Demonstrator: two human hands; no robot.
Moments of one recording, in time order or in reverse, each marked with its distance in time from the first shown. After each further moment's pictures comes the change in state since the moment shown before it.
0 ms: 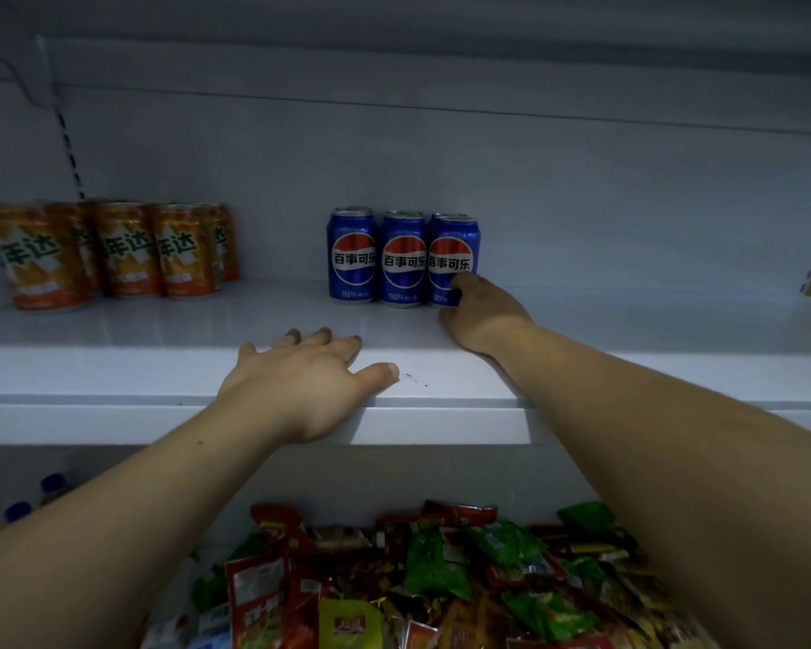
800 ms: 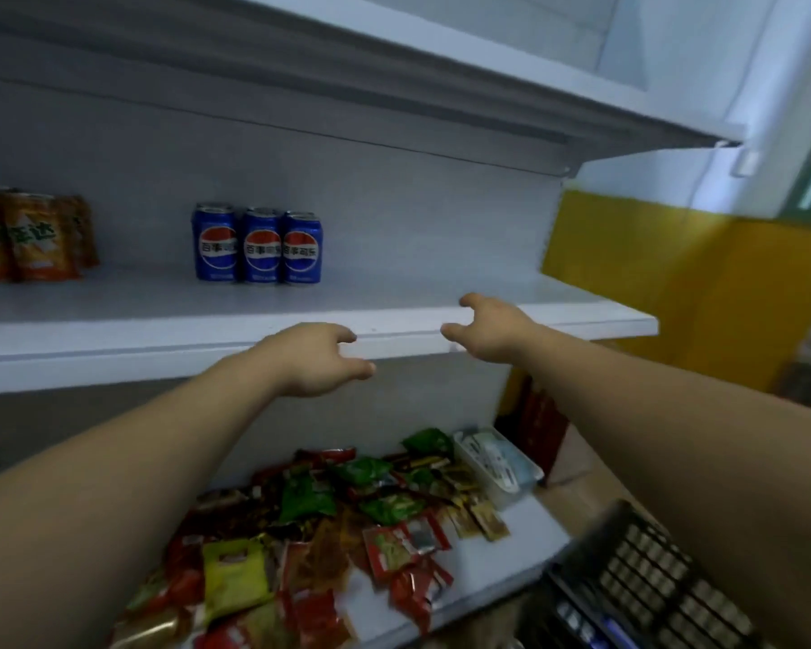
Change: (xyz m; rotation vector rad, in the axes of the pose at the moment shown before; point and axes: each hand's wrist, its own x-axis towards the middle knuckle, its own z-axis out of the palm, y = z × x) left_hand -0.090 0.094 -0.032 -0.365 -0.127 0.393; right_hand -0.236 0.068 -0.142 -0.143 -0.048 0.290
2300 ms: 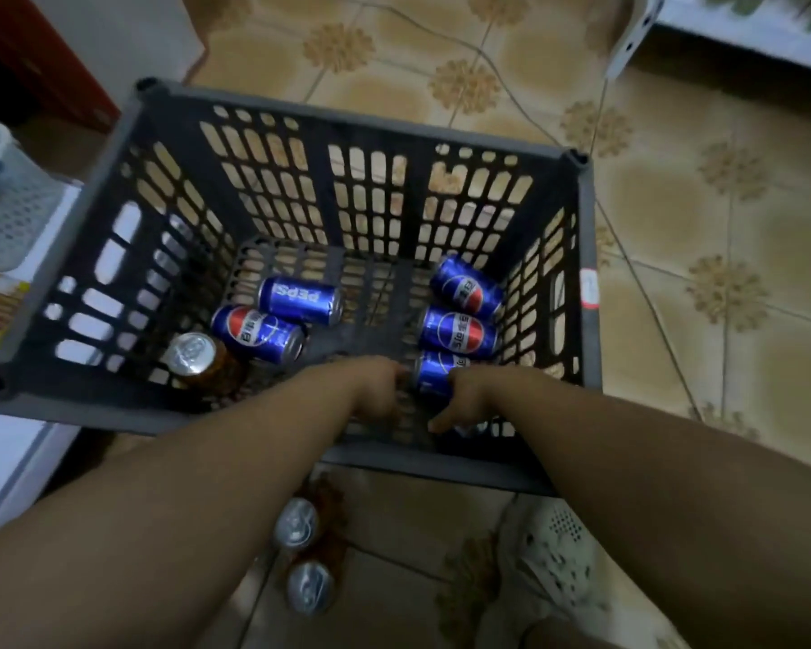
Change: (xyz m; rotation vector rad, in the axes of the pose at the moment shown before) left_hand 0.078 0.390 0.746 0.424 -1.271 0.638; right_hand -0.305 0.621 0.423 0.405 -0.996 1.000
